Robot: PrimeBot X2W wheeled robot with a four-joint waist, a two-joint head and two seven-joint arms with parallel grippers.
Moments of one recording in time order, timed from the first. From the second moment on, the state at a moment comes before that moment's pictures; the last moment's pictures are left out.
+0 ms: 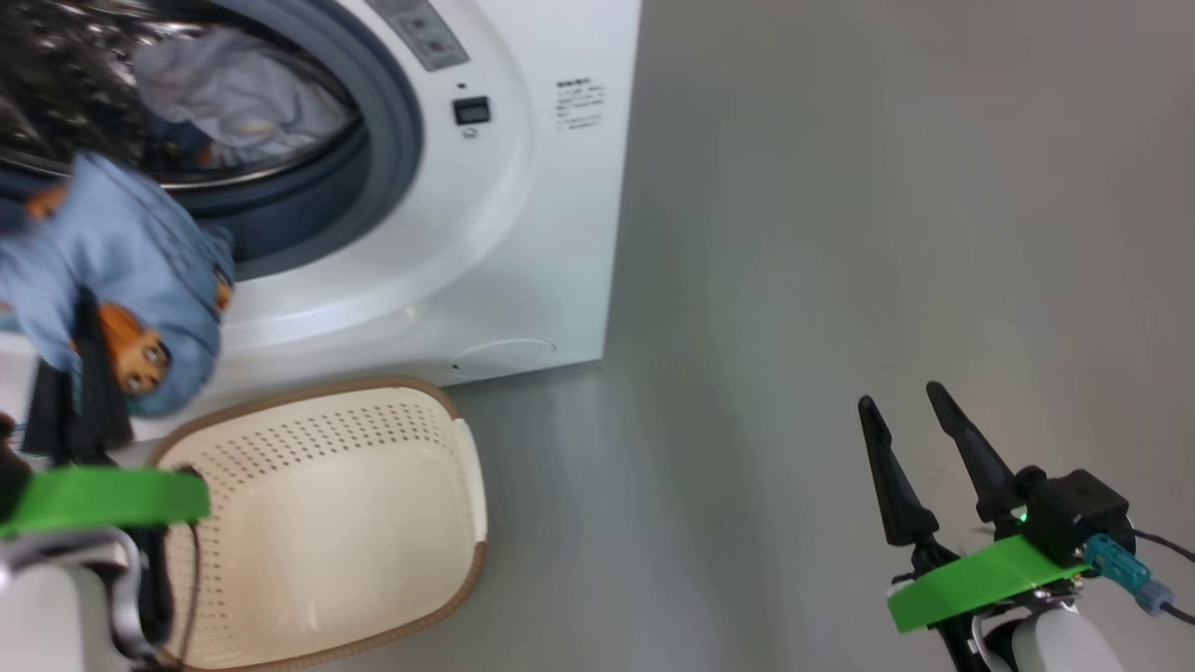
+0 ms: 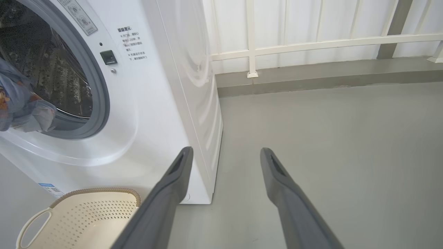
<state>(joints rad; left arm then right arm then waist) -0.31 0.07 0.20 0.15 -0.16 -0.10 -0.26 -0.13 -0.10 0.05 0.14 0.24 0.13 -0.26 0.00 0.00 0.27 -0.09</state>
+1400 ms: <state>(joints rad) -1.22 0.36 0.10 0.84 -0.11 -0.12 -0.11 -0.23 -0.05 0.07 0.12 0.26 0.13 -0.26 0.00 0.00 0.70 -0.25</state>
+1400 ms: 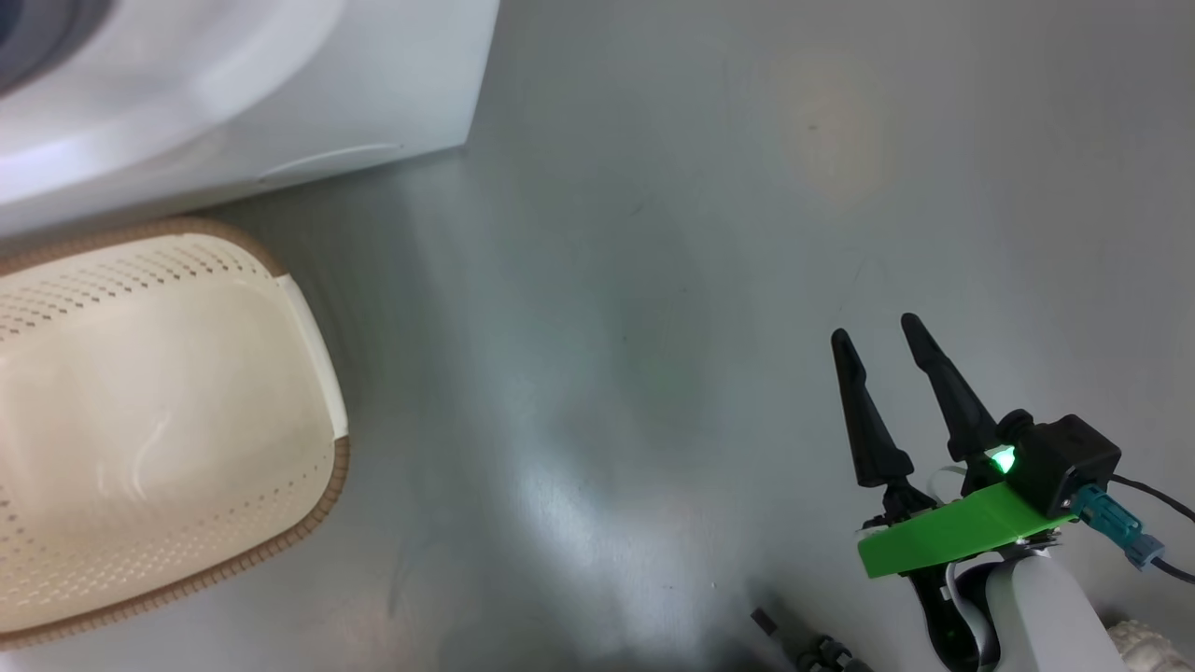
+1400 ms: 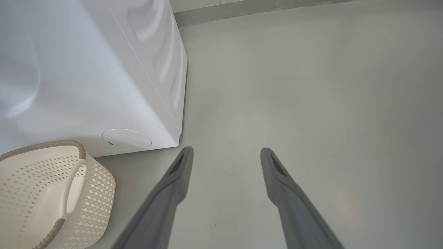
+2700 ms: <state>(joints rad) -1.22 0.35 0.13 0.76 -0.09 -0.05 -0.26 -0.25 -0.05 0.10 0.13 0.27 0.13 -0.26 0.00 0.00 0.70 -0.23</state>
